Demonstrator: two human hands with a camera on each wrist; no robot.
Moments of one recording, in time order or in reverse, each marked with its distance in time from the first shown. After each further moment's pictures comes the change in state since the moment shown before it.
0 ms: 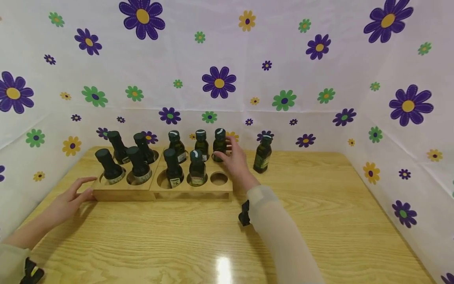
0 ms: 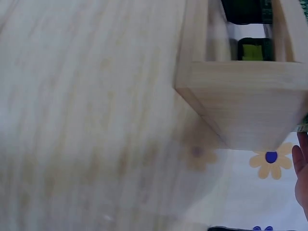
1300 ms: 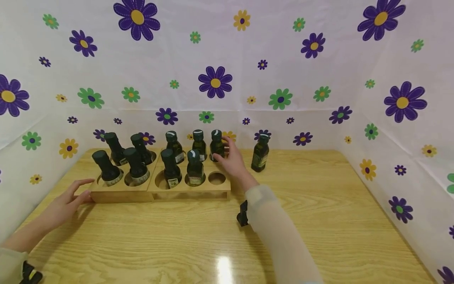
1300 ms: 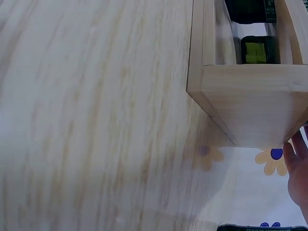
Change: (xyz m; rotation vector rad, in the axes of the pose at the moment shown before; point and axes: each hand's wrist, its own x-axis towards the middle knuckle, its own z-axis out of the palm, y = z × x) left_hand 0.001 -0.001 0.001 0.024 -0.001 0.006; right_hand -0.005 0.001 -0.001 0.090 -0.094 0.088
